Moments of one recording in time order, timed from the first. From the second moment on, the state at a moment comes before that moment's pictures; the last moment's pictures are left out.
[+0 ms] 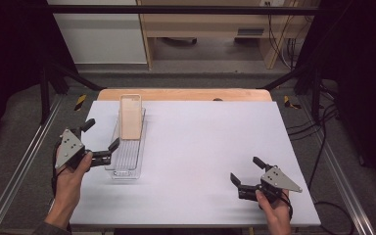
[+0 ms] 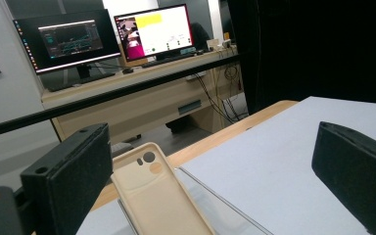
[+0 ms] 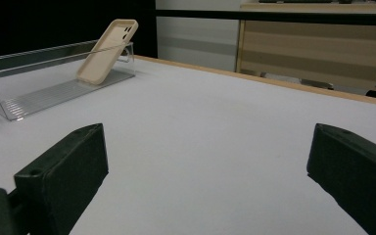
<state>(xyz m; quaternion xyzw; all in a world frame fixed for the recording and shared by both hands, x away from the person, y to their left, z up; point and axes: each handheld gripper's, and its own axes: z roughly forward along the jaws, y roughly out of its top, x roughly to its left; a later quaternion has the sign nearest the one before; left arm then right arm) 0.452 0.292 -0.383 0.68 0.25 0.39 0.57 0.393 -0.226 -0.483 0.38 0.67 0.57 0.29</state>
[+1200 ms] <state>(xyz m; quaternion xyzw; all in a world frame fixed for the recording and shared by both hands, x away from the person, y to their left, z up) 0.421 0.304 -0.398 0.66 0.26 0.38 0.60 0.393 -0.225 -0.483 0.37 0.67 0.57 0.30</state>
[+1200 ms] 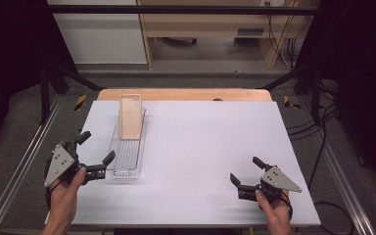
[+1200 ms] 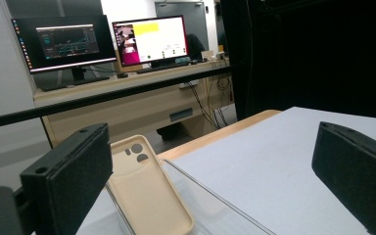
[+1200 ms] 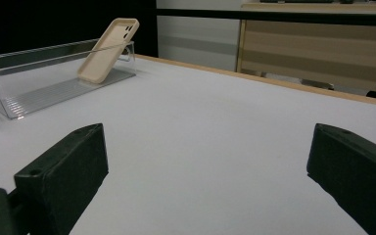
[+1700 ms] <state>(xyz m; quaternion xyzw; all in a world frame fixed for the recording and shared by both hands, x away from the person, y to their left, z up) 0.414 0.305 -0.411 0.66 0.26 0.37 0.60 0.393 -0.225 -0.483 0.37 0.67 0.57 0.30</state>
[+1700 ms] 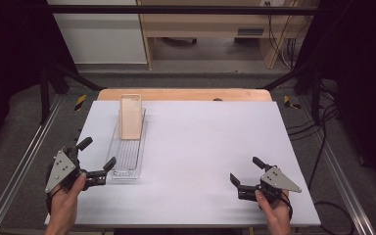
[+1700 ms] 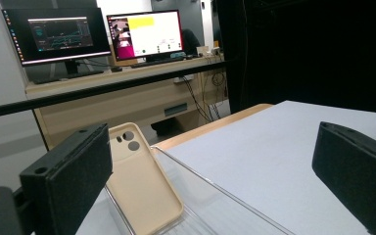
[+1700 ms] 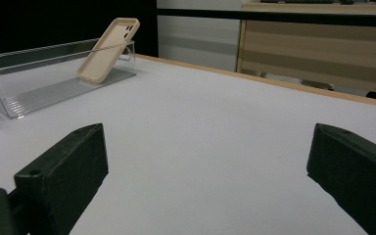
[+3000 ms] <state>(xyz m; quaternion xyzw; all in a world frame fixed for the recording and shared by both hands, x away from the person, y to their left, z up) 0.407 0.307 -0.454 0.68 0.29 0.31 0.60 0.393 -0.225 -0.483 0.37 0.67 0.57 0.30</state>
